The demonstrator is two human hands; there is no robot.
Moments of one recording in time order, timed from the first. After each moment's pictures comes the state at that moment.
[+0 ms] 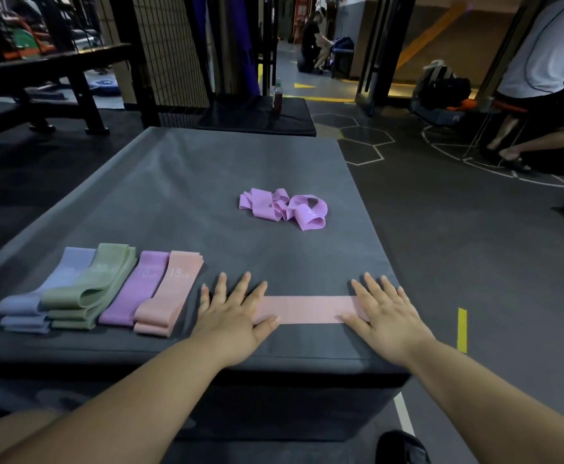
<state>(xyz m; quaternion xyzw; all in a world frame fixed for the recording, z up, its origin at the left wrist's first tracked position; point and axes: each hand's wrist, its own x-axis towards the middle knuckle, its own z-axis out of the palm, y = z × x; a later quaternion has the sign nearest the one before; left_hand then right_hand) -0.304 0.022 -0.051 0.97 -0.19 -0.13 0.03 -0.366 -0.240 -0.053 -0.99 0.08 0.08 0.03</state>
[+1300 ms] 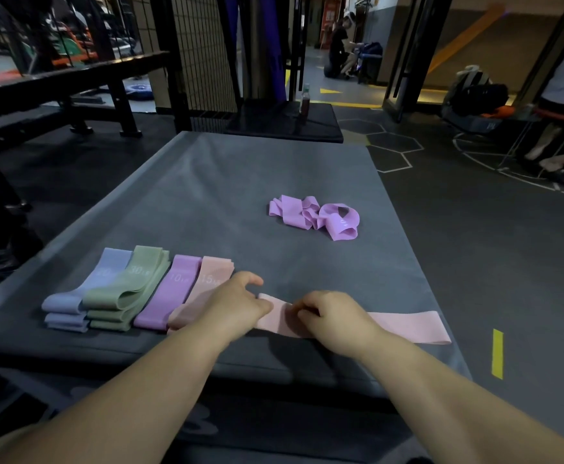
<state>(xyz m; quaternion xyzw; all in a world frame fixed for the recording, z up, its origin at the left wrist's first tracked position) -0.285 0.050 -0.015 0.87 0.03 -0.14 0.48 -0.318 -0.128 -0.019 -0.96 -0.05 0.07 0.26</state>
